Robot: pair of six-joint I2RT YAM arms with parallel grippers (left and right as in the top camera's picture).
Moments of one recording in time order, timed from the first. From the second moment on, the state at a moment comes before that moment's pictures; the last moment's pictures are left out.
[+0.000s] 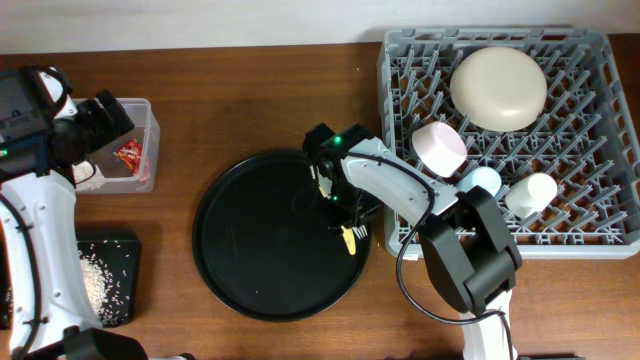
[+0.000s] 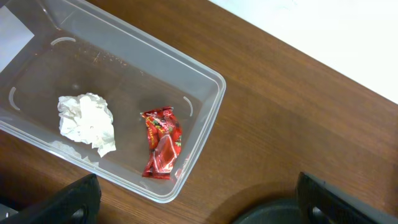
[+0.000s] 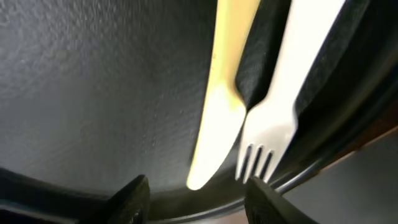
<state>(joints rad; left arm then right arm) 0.35 1.57 1.55 -0.81 0.10 -0.20 0.60 2.11 1.63 -1.26 -0.15 0.11</state>
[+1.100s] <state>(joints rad) 0.35 1.57 1.55 -0.81 0.10 -0.20 0.66 2.10 1.46 -1.12 -0.07 0.33</state>
